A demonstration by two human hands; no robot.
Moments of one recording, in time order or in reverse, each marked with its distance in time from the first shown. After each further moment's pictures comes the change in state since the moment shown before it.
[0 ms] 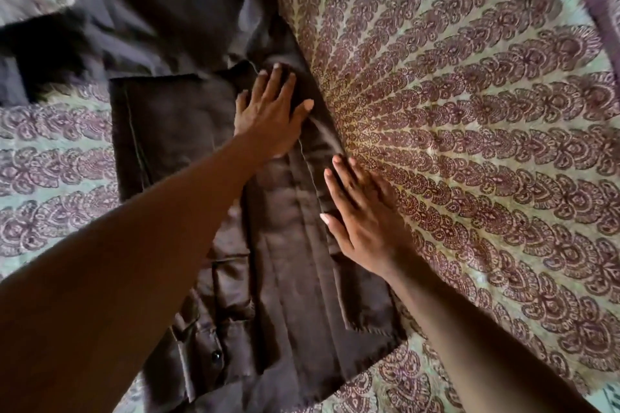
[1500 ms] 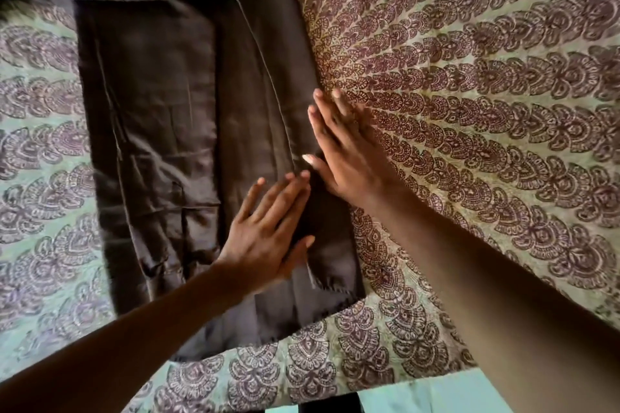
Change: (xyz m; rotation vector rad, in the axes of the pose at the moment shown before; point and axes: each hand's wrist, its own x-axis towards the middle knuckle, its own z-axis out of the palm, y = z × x) left_hand -0.225 0.038 0.074 0.060 0.109 0.388; right_hand 0.032 0.034 -0.015 0.036 -0.065 -0.187
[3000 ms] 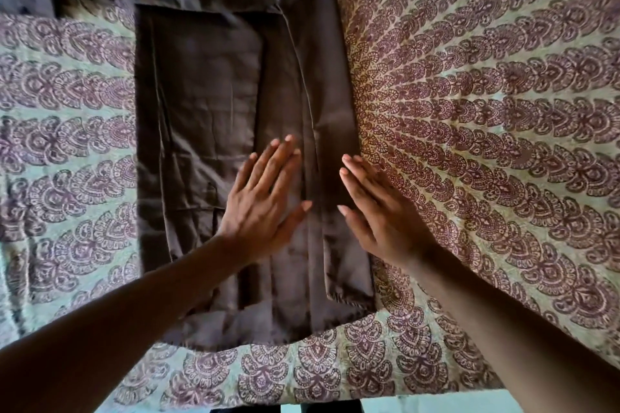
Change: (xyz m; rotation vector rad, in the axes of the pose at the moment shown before) left_hand 0.018 -0.044 -0.030 -0.035 0.107 -0.233; right_hand -0.048 -0.013 -0.013 0.358 0.230 -0.190
